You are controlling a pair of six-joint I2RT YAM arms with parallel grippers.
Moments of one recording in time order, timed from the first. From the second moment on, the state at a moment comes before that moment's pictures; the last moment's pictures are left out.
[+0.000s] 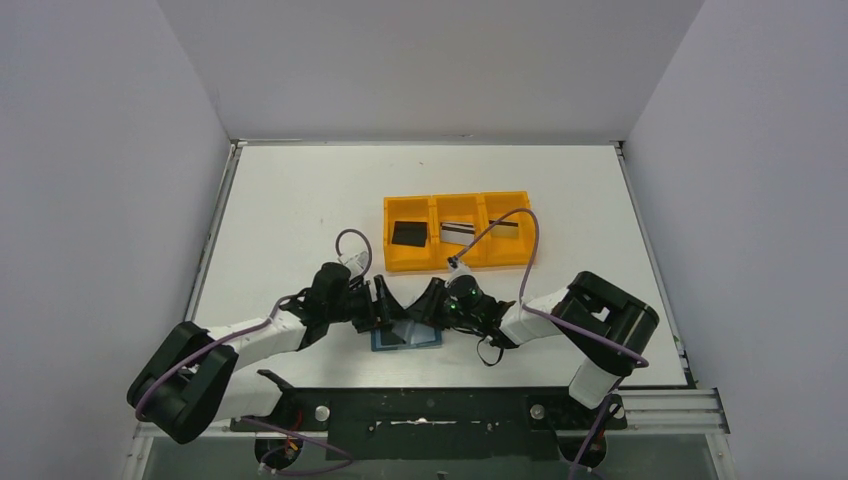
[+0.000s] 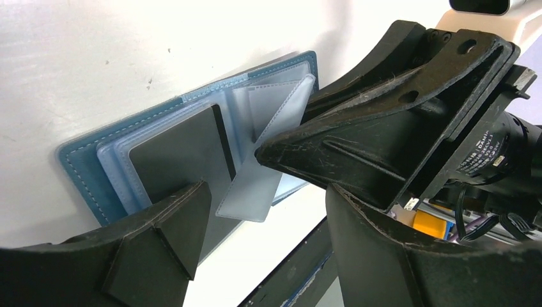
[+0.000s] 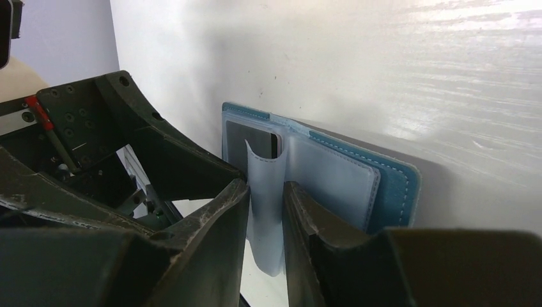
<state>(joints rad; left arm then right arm) -0.58 1.26 0.35 0.21 0.42 -0.90 0.91 1.67 0.51 0.62 -0.11 1.14</state>
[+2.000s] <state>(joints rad) -0.47 1.05 0.43 -0.05 0.34 -0.79 0.95 1.33 0.67 0.02 0.19 1.05</state>
